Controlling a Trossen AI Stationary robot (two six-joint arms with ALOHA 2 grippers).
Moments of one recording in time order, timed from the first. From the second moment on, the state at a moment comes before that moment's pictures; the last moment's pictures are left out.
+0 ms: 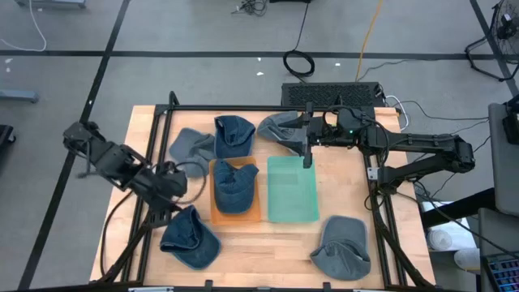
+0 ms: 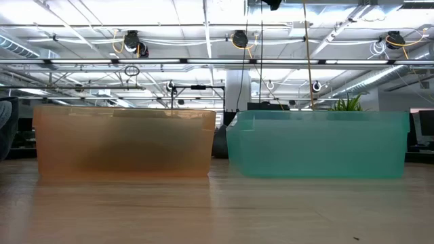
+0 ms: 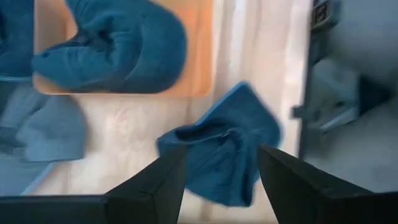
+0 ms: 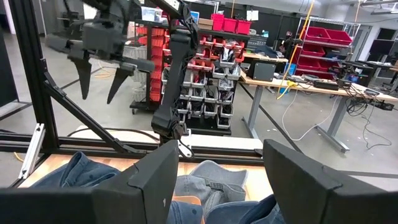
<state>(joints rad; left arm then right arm) -0.58 1.28 1.57 -1.47 -0.08 -0.70 -0.16 1.18 1.03 0.15 -0.10 -0.10</state>
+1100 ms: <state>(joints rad) -0.57 1.48 1.53 -1.49 -0.08 -0.45 -0.16 1.18 1.03 0.09 -0.10 -0.12</state>
